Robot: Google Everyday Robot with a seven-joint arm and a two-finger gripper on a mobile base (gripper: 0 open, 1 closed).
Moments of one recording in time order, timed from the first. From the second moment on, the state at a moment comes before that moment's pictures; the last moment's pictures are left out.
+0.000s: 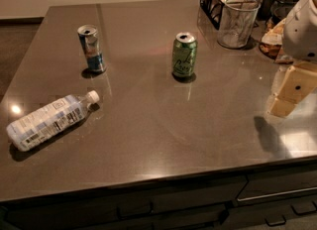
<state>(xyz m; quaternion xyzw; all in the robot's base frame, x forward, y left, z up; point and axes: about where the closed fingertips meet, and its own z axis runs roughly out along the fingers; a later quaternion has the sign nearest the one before) 0.438 -0.216 0.977 -0.60 0.78 -0.04 0.16</state>
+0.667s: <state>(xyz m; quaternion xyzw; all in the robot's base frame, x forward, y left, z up) 0.455 -0.199 0.981 -0.59 0.78 -0.02 0.18</state>
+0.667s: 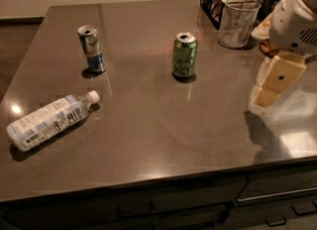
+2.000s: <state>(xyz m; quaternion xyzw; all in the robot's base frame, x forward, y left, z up) 0.580 -0.022 0.977 -0.54 0.79 0.07 0.27</state>
